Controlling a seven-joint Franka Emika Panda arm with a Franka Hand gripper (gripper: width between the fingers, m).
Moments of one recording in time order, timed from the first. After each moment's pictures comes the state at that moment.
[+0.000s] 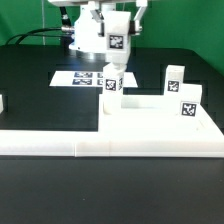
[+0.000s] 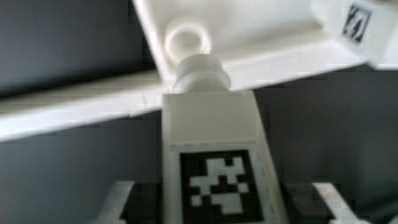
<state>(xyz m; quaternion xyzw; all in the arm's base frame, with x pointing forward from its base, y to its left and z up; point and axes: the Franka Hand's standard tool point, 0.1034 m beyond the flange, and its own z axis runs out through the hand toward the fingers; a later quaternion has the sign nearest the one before) 0.605 -0.011 0.155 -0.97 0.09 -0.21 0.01</state>
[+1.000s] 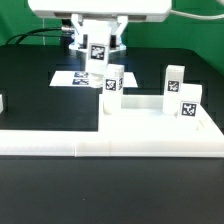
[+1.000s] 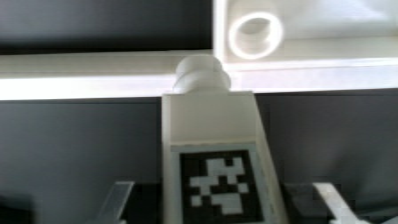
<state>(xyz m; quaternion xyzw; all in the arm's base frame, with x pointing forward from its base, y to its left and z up) 0.600 -0.011 0.141 -0.97 0.00 -0.24 -0.01</state>
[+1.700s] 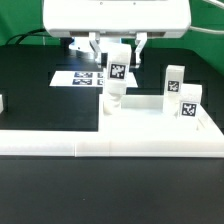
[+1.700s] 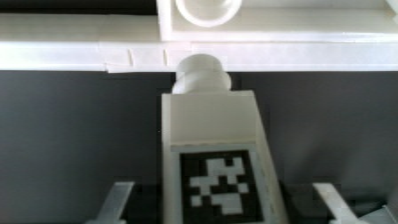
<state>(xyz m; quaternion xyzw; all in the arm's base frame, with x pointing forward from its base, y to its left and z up) 0.630 0.004 0.116 -0.97 0.00 -0.26 0.00</state>
